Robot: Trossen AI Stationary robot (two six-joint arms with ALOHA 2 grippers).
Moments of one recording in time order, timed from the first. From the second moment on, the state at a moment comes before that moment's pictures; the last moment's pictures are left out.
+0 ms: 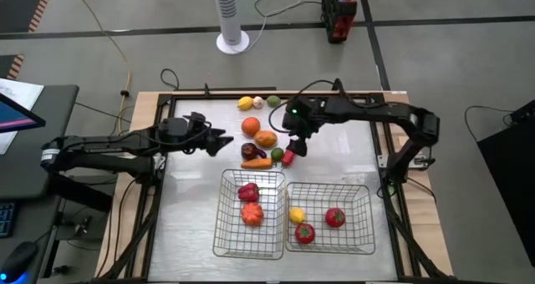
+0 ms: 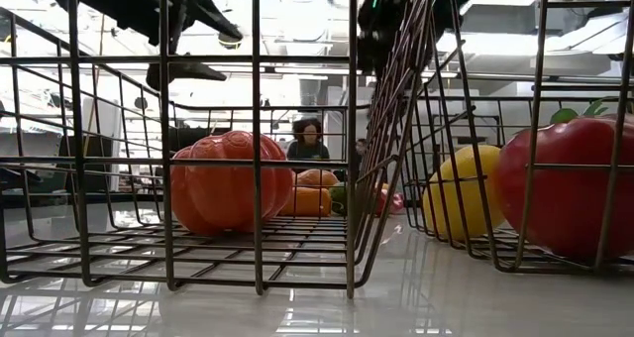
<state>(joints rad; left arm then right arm) 0.19 0.84 0.59 -0.10 -0.18 -0.77 -0.35 1.68 1.31 -0.71 -0.27 -0.10</state>
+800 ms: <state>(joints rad) 0.19 0.83 0.59 -0.09 -0.33 -0.89 -0.36 1.78 1.30 -0.75 -0.11 -0.48</state>
